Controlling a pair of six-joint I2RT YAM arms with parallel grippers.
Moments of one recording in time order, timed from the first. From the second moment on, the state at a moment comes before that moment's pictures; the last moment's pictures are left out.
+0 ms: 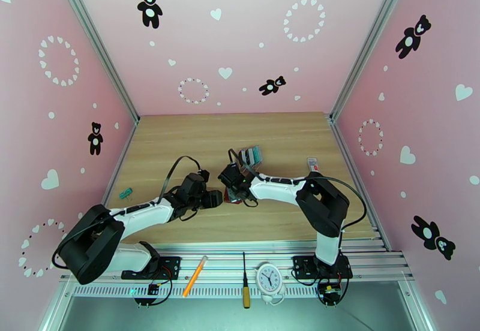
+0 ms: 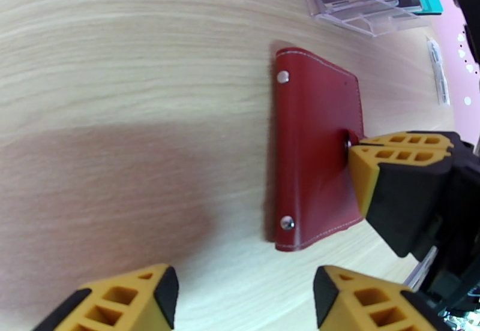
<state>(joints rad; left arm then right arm) -0.62 1.38 0.51 0.01 0.20 -0.71 0.94 1.88 1.17 -0.49 0.26 0.58</state>
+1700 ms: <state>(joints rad) -0.67 1.73 0.86 -0.15 0.13 -0.66 0.73 1.71 0.92 -0.20 -0.12 0.57</state>
